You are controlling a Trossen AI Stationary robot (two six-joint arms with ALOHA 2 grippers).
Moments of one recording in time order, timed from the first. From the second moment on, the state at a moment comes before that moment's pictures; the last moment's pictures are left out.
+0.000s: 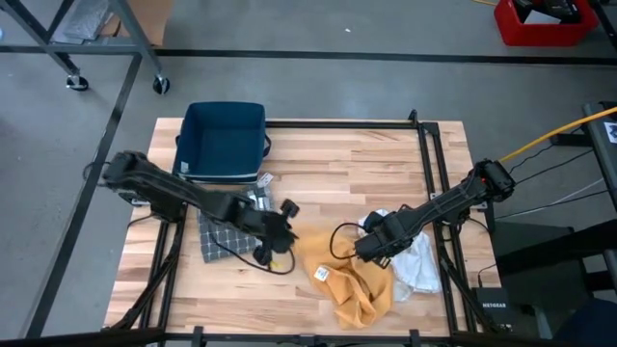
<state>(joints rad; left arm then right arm) -0.31 1.52 1.20 -0.45 -0.21 0.47 0.46 1.65 1.29 -1.44 0.02 1.10</state>
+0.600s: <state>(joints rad) -0.41 1.00 1.20 -0.53 -0.31 0.34 0.46 1.65 1.29 -1.44 -0.01 1.10</state>
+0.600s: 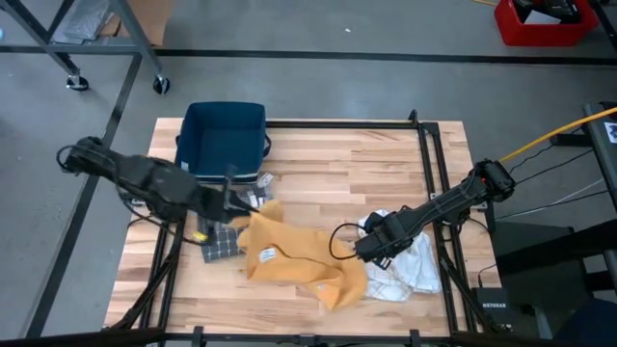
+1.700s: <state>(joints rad) -0.43 0.69 1.20 -0.64 -0.17 0.00 0.46 1.65 1.29 -1.44 -0.01 1.09</state>
